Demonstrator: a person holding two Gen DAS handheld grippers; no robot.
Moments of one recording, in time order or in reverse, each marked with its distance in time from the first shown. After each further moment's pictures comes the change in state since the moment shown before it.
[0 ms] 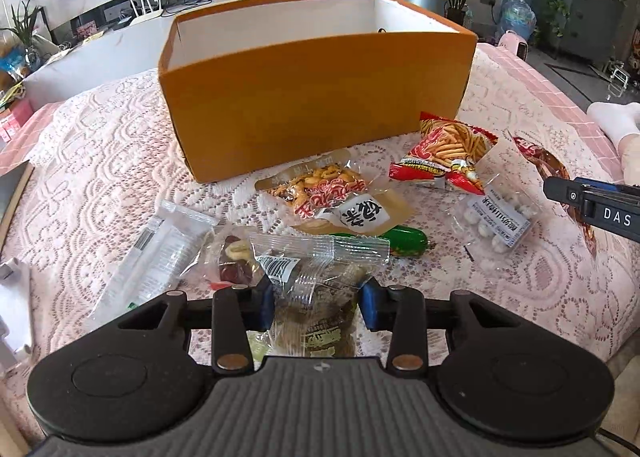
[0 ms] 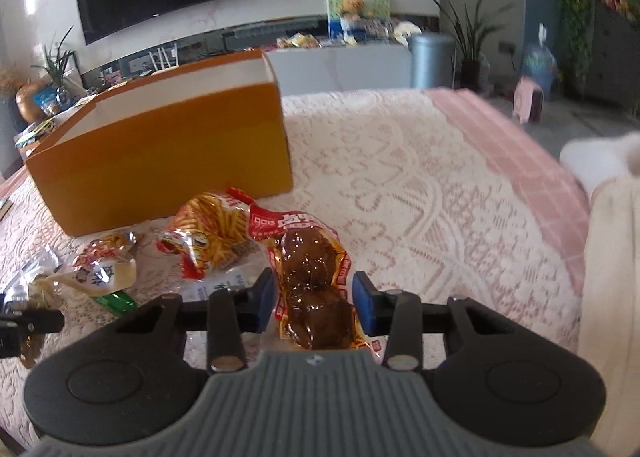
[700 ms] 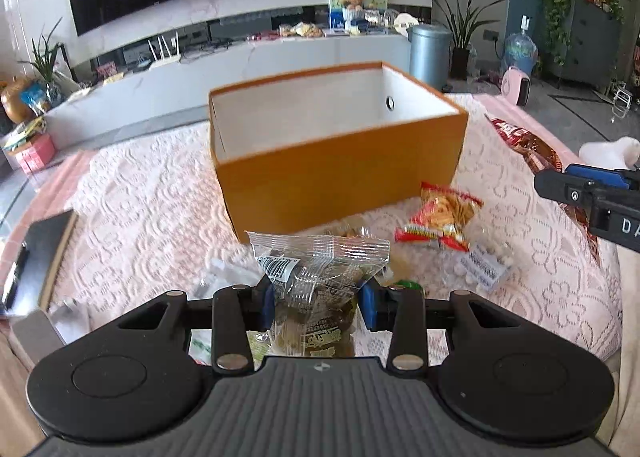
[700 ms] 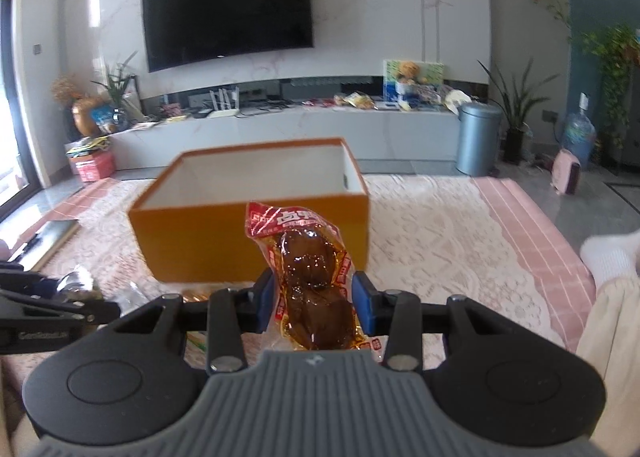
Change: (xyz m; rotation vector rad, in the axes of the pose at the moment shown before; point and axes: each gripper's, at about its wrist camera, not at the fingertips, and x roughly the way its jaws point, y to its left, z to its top) left arm -0.063 0.005 0.029 0.016 -0.135 0.048; right arm -0.081 0.042 0.045 -0.109 -0.153 0.138
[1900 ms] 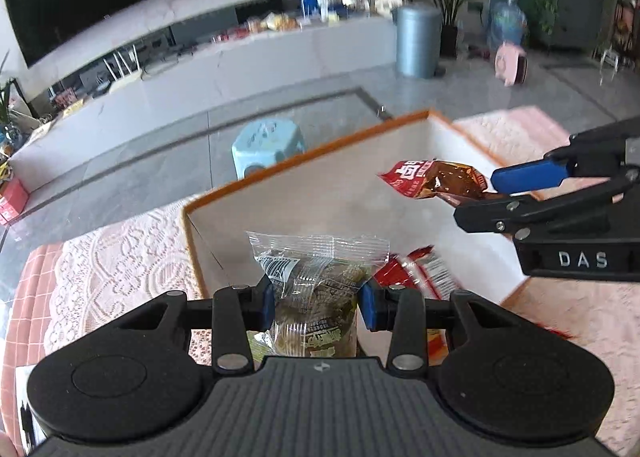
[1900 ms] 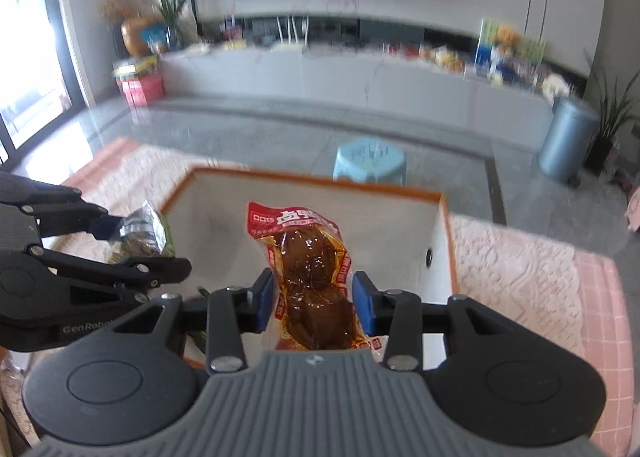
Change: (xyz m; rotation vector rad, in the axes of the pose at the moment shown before) left arm 0.143 0.041 0.143 0.142 0.096 -0.047; right arm 0.210 0.028 0.165 -0.167 0.282 0.168
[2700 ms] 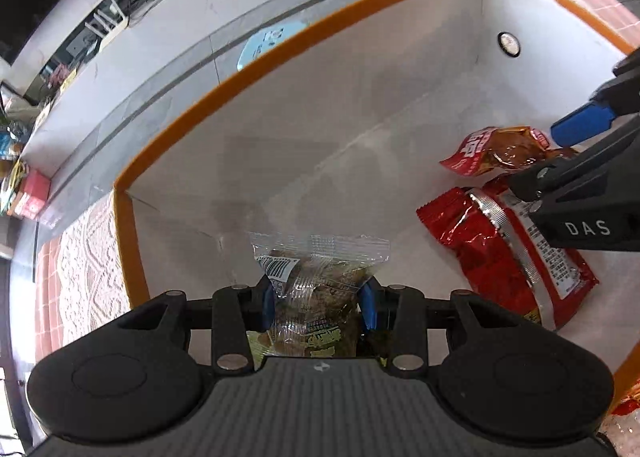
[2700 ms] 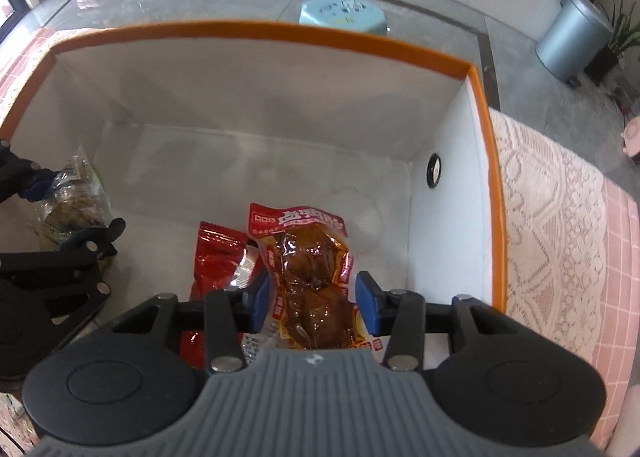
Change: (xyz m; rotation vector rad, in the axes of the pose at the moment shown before) left arm 0.099 -0.017 0.012 0.134 0.319 0.145; right arm 0.147 -0.024 0.008 0.016 0.442 -0.097
